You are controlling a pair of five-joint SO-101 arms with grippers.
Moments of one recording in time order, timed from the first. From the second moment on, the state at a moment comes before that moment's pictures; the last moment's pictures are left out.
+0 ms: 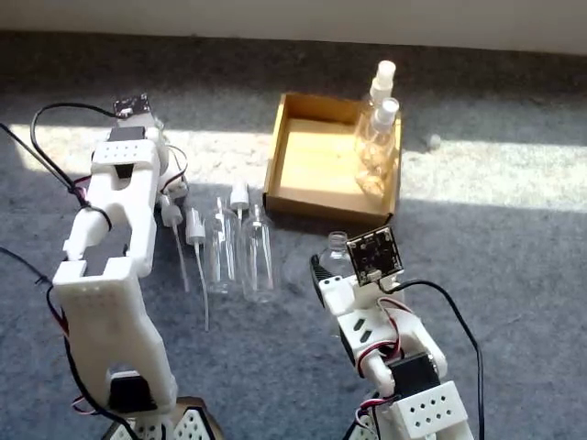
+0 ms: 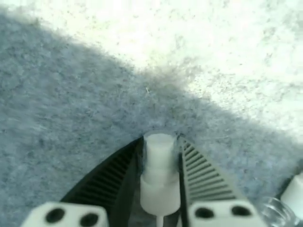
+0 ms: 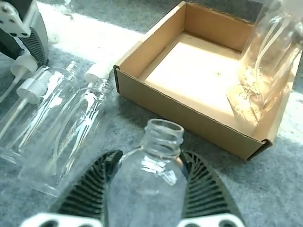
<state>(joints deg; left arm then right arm) -14.3 32.6 -8.7 67.4 20.4 -24.2 -90.1 91.1 34.2 5.4</state>
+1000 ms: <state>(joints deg) 6.1 -46.8 0.0 83.4 17.0 -32.3 -90.5 91.1 39.6 5.4</state>
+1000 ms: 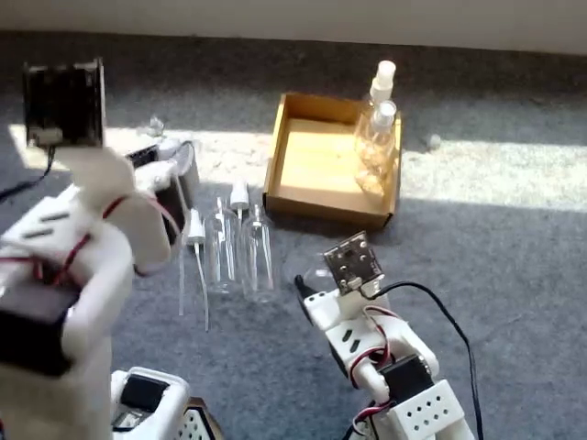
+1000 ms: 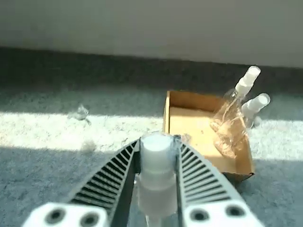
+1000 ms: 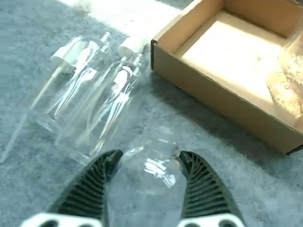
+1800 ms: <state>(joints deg) 21.7 -68.4 40.9 36.2 16.7 -46.9 -90.6 90.9 25.3 8.0</state>
